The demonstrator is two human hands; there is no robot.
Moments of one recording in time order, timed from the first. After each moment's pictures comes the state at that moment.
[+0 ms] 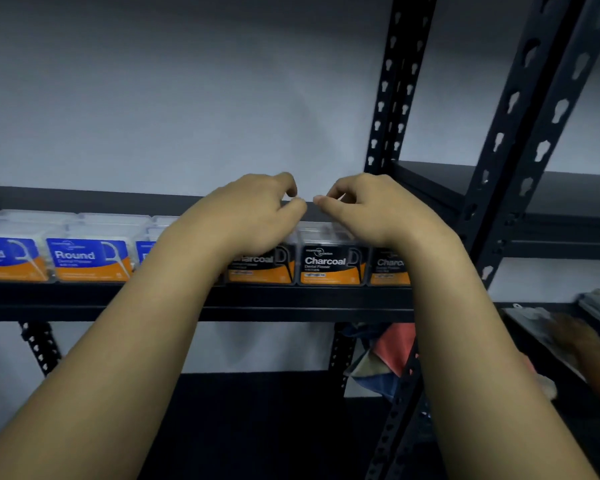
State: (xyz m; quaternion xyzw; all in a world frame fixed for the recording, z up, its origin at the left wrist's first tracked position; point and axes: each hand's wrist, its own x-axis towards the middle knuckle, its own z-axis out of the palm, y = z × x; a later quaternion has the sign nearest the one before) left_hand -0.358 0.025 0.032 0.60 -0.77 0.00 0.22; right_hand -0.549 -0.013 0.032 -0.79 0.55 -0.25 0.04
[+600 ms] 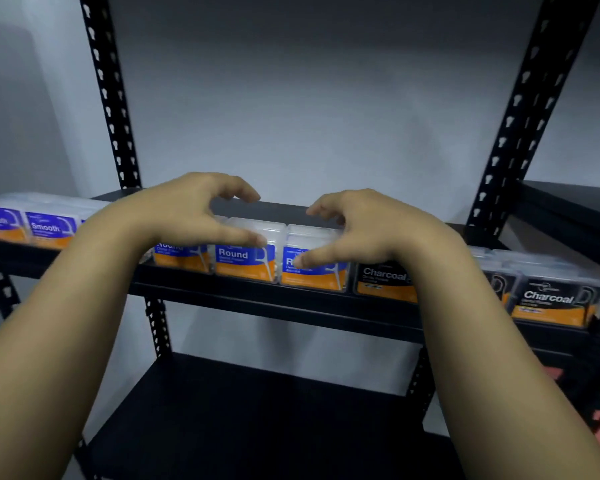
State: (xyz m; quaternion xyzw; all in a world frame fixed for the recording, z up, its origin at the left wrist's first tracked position) left_hand -0.151 0.080 0.042 0.66 -0.72 -0.04 0.20; right_hand -0.397 0.006 0.042 -0.89 0.43 -0.12 0.07
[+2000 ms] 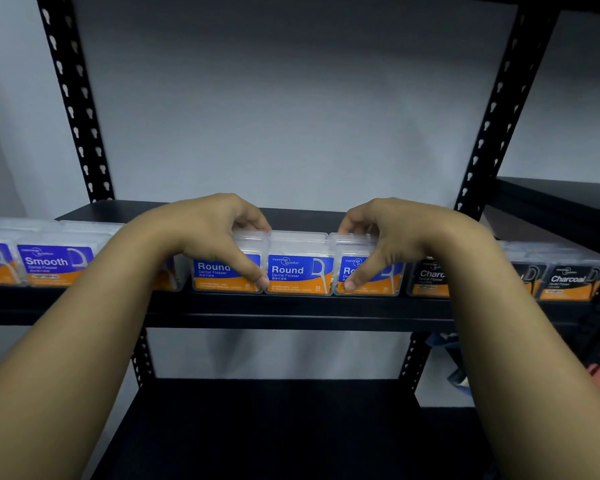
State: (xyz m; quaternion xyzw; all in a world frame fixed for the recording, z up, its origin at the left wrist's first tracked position) left_hand -0.065 0.031 0.030 0.56 -0.80 -0.14 0.13; right_hand -0.354 -0.004 0.042 -0.84 0.52 -0.06 0.12
